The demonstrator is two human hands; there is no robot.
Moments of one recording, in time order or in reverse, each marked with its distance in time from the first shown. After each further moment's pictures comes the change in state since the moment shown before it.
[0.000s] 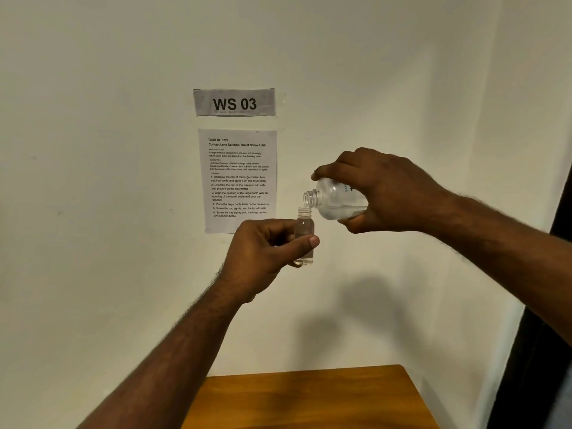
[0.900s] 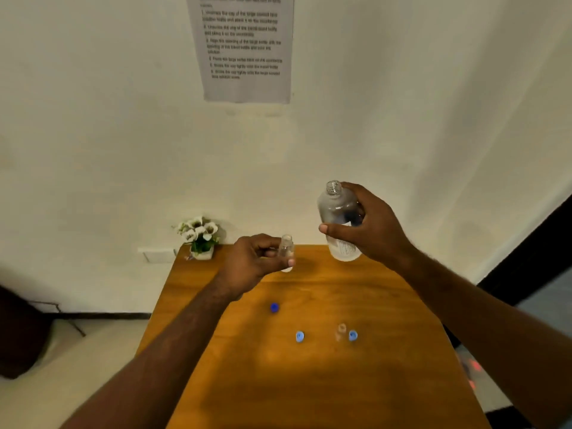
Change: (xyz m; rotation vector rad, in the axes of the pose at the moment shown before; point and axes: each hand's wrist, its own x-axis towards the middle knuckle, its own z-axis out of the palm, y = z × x) left_hand -0.169 -0.179 -0.019 0.048 -0.094 -0.563; right_hand -0.146 -0.126 0.195 1.133 -0.168 0.758
